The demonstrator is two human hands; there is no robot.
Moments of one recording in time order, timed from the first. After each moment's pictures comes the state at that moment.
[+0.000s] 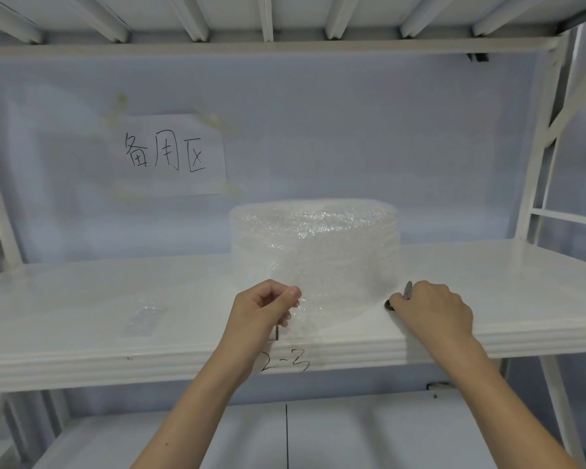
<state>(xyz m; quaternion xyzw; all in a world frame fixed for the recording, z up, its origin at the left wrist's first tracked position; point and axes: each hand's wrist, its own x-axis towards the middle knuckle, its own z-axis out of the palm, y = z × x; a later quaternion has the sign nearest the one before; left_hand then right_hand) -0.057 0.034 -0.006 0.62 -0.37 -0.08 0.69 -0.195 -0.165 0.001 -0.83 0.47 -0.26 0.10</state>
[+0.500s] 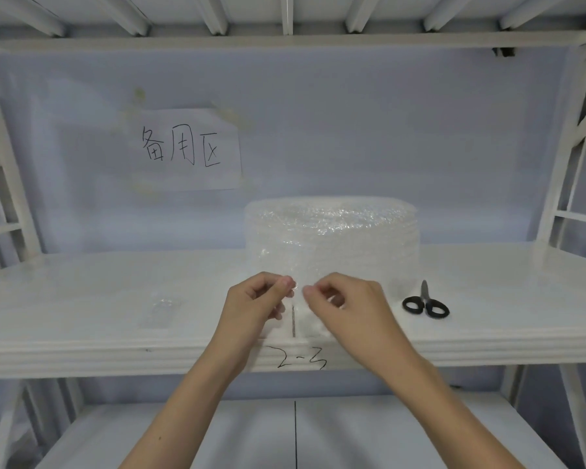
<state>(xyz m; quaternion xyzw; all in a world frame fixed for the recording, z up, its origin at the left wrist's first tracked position) -0.038 0.054 -0.003 0.61 -0.35 -0.06 0.71 -0.156 -0.054 0.014 -0.85 0.13 -0.37 0.34</state>
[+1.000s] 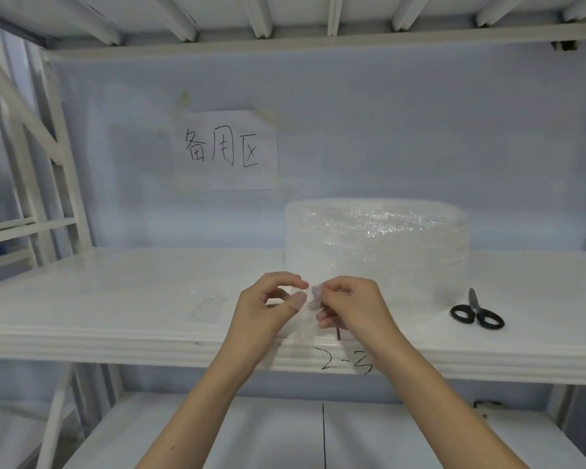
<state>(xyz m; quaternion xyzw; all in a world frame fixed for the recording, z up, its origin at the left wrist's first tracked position) -0.022 0.099 -0.006 0.65 -0.36 0.01 0.67 -0.097 -0.034 0.007 -0.71 0.12 -0.27 0.64</state>
